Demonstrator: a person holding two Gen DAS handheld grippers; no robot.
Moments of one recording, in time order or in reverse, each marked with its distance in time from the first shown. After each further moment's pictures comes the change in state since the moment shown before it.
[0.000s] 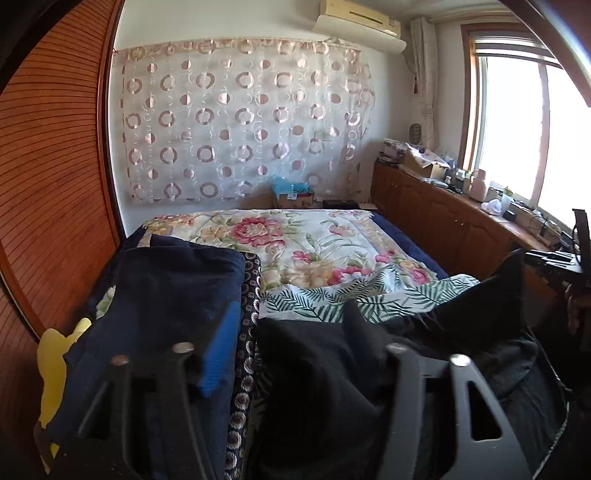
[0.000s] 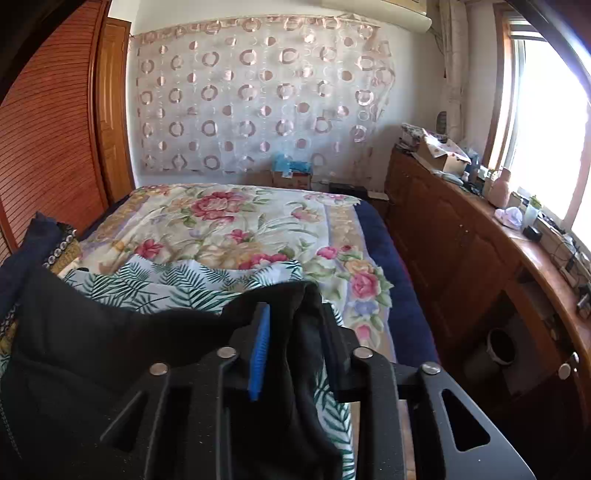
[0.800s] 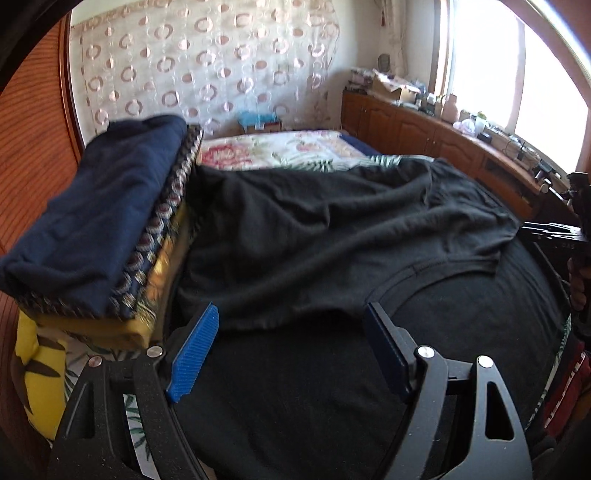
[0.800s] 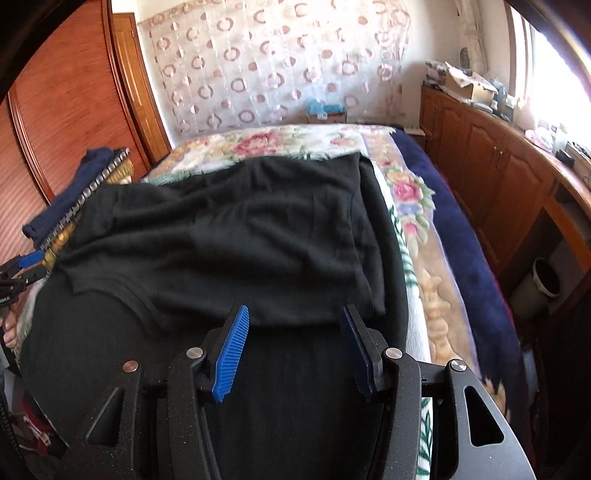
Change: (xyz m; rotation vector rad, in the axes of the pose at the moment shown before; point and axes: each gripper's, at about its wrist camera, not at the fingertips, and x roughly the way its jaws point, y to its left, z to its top) left arm -0.012 -0.052 -0.121 0.096 0.273 -0.060; right arm -0.074 -0.037 -0.126 0.093 0.190 0.198
